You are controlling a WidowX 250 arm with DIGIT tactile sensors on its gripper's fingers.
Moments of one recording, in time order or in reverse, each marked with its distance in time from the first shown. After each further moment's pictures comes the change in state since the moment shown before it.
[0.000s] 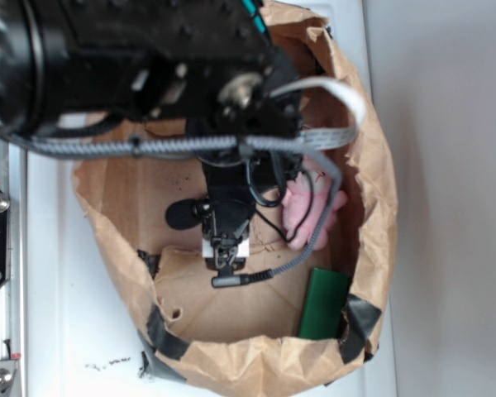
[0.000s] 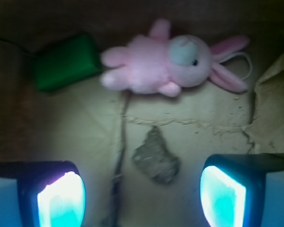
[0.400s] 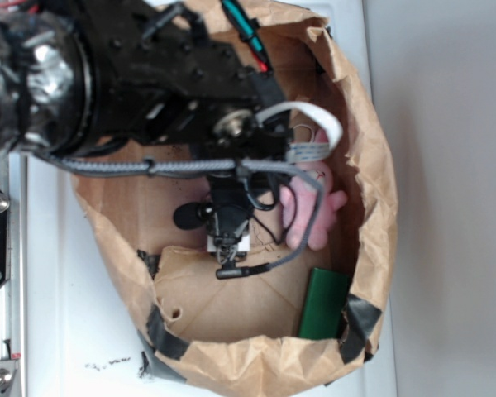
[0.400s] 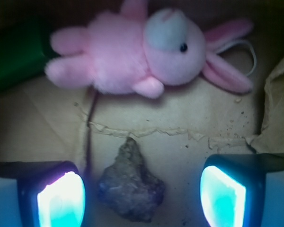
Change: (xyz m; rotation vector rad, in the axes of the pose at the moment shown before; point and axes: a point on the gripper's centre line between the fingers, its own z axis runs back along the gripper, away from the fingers) arm -0.002 0.009 -0.026 0.036 -0.044 0.014
